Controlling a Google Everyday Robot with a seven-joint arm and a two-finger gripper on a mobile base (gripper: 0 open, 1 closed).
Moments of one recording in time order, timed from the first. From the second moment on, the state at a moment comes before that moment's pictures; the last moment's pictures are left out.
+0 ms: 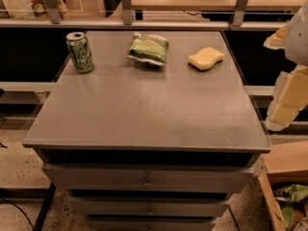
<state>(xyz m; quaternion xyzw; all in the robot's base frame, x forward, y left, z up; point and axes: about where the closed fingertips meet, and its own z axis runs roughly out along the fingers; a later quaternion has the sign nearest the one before) 0.438 -0.217 0.977 -0.60 0.78 -0.03 0.16</state>
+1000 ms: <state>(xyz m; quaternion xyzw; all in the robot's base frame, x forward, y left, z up) 0.501 -0.213 0.987 -0.59 0.77 -0.02 0.23</state>
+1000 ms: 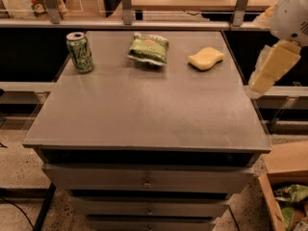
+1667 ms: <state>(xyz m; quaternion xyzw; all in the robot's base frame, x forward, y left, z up) 0.614 -0.209 0.985 -0.55 0.77 0.02 0.32</state>
